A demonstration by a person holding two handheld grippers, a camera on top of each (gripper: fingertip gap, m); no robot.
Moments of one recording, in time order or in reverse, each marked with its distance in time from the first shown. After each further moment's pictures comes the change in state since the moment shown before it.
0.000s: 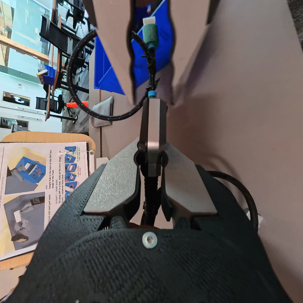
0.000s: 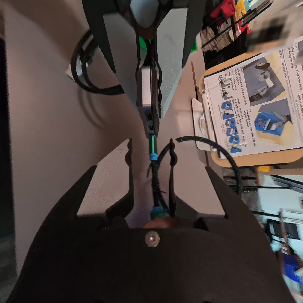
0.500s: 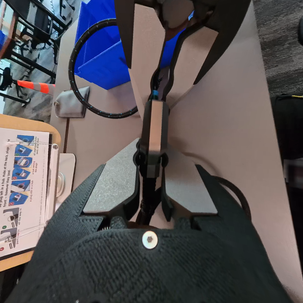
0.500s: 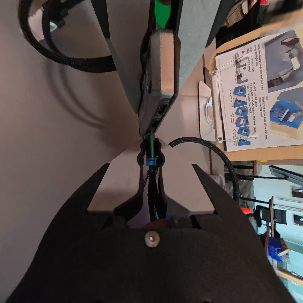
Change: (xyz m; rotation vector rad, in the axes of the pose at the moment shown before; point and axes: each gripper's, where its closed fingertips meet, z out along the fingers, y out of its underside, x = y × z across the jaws) left arm 0.006 -0.002 0.007 0.018 0.159 -0.241; right arm -0.002 0.024 0.030 -0.098 -0.012 -0.003
